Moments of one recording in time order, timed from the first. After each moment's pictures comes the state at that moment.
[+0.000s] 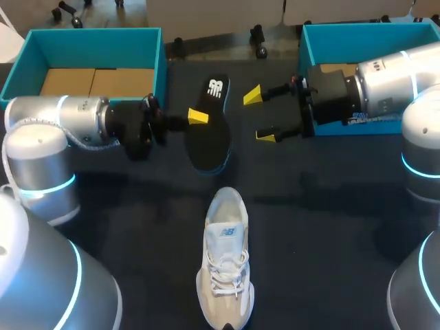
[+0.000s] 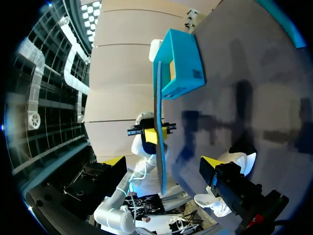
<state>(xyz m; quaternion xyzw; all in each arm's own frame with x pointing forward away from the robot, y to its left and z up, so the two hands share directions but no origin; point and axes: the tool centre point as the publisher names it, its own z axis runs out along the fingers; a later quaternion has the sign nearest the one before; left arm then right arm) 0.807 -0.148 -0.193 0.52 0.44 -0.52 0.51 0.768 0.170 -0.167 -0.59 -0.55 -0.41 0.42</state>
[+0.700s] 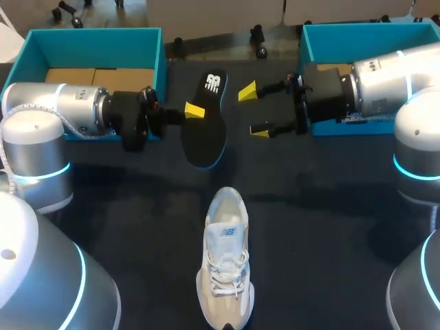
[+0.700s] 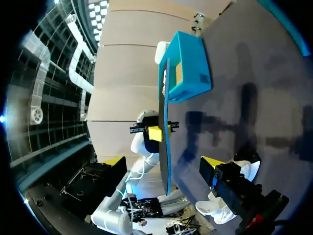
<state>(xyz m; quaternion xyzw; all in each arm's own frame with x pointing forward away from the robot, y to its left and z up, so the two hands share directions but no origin) 0.816 -0.144 -0.192 0.54 0.43 -0.51 0.50 0.776 0.182 -0.166 -0.58 -0.55 -0.44 0.41</state>
